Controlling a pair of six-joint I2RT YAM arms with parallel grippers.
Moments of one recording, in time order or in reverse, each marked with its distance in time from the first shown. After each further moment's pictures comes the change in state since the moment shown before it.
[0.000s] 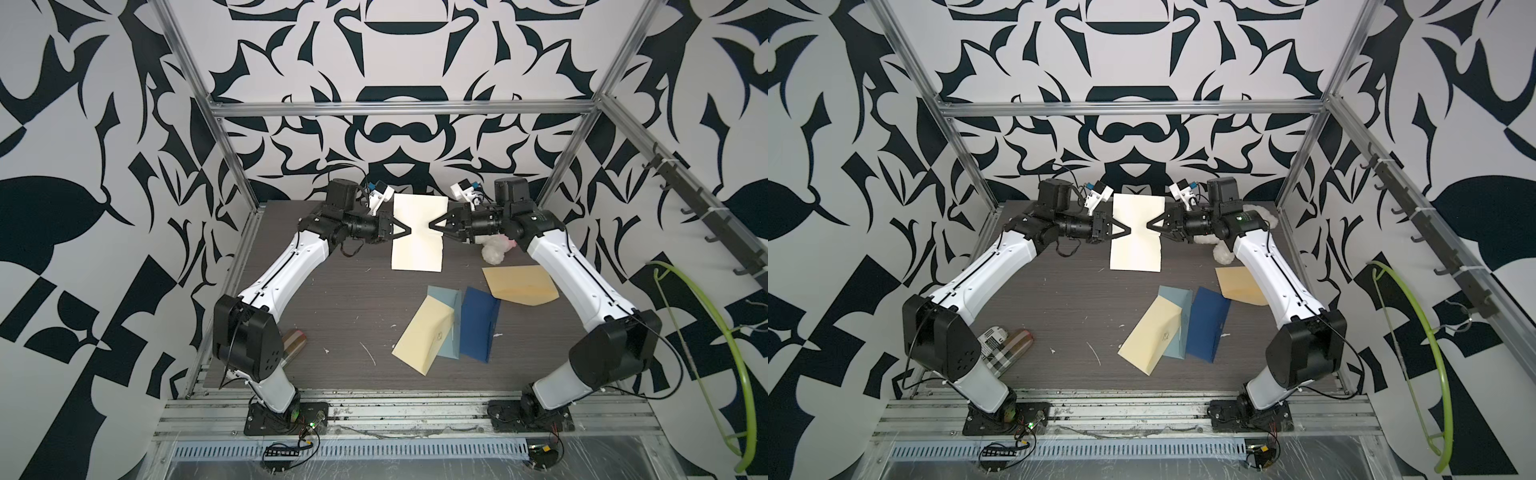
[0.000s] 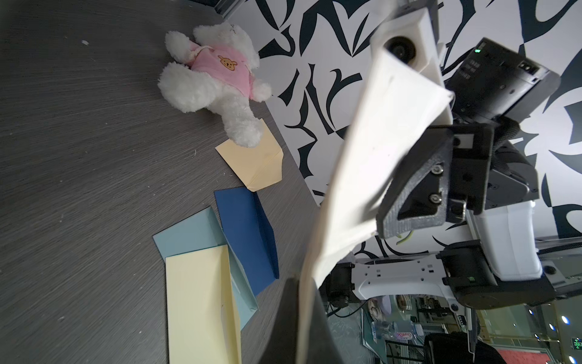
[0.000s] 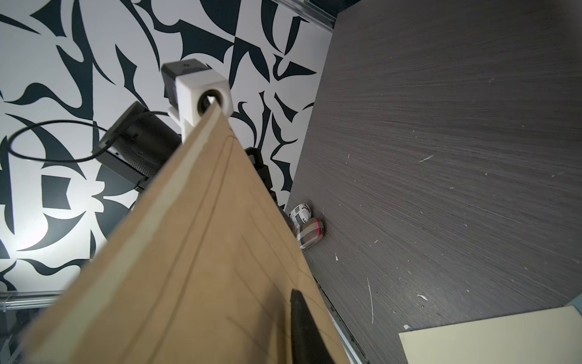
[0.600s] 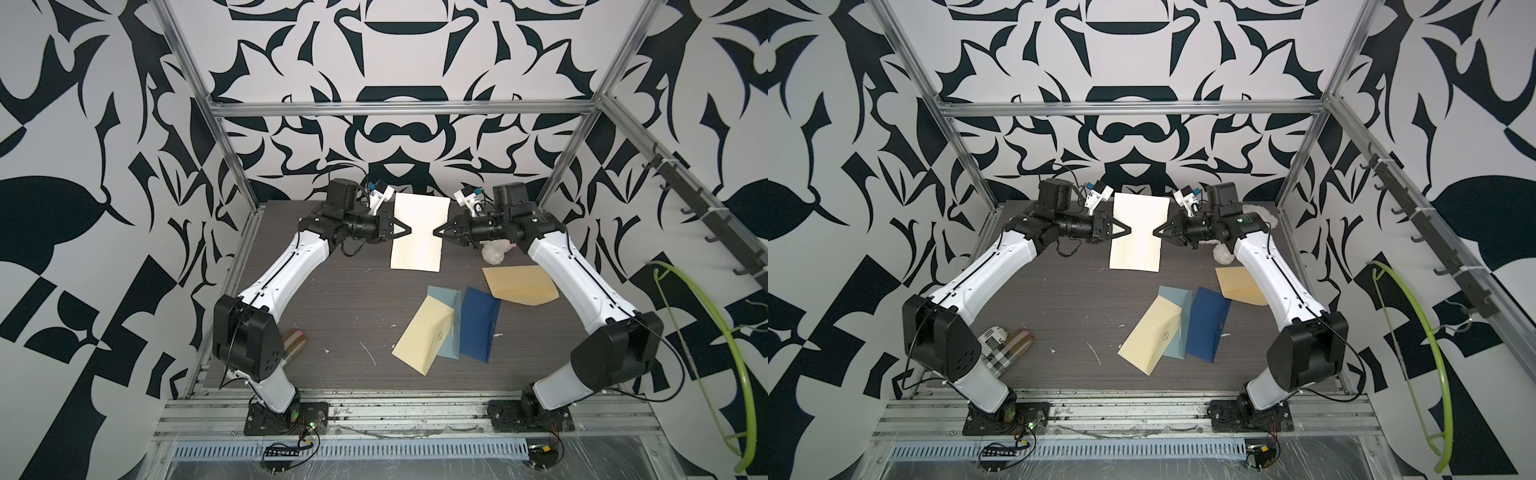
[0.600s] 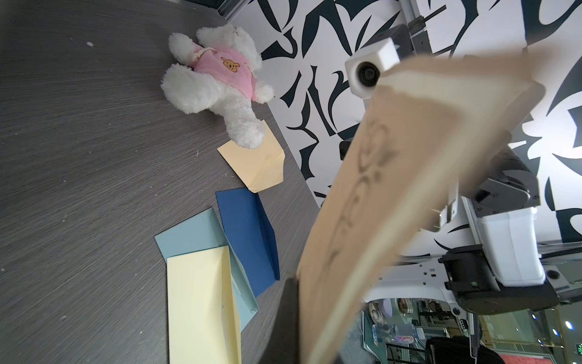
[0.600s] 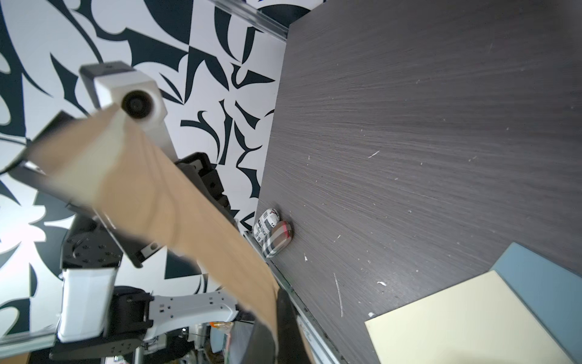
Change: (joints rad) left arm -0.001 0.000 0.002 -0.001 -0.012 -0.007; right arm 0.007 -0.015 -0.016 -0.094 0.159 -0.063
